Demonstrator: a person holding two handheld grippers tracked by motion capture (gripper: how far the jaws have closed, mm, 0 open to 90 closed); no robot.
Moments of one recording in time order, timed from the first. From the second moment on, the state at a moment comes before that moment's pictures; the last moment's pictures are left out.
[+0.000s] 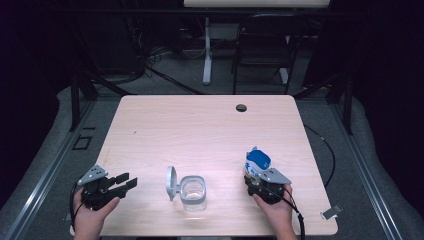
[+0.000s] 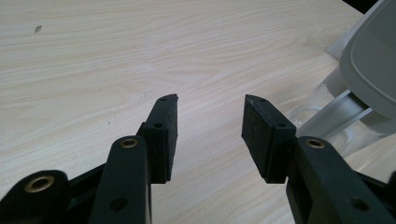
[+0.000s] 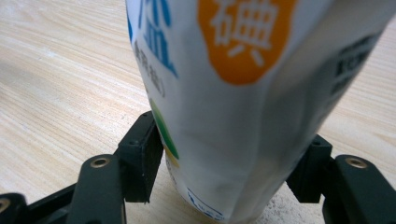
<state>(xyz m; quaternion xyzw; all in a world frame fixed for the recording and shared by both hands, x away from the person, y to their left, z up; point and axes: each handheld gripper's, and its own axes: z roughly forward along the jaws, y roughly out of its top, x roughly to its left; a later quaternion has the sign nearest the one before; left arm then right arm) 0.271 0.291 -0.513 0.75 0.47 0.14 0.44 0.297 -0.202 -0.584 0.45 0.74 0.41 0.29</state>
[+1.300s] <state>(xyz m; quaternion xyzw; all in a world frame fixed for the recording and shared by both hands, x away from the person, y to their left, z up) 0.273 0.295 -0.512 0.75 0.47 0.14 0.45 0.294 -0.199 -0.585 0.43 0.74 0.41 0.30</state>
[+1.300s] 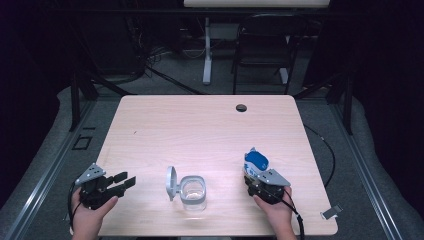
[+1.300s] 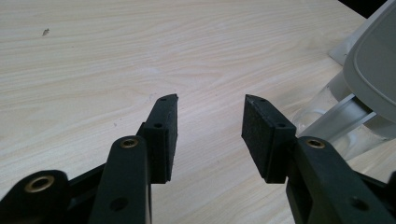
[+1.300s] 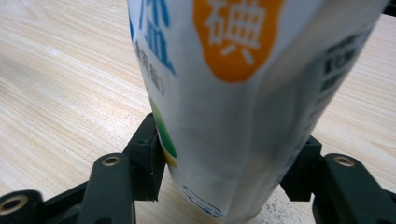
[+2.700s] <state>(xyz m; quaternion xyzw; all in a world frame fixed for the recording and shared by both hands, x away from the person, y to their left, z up) 0.270 0.289 -0.502 0.76 0.45 0.13 0.46 0.270 -0.163 -0.512 0.35 0.76 0.40 0.37</state>
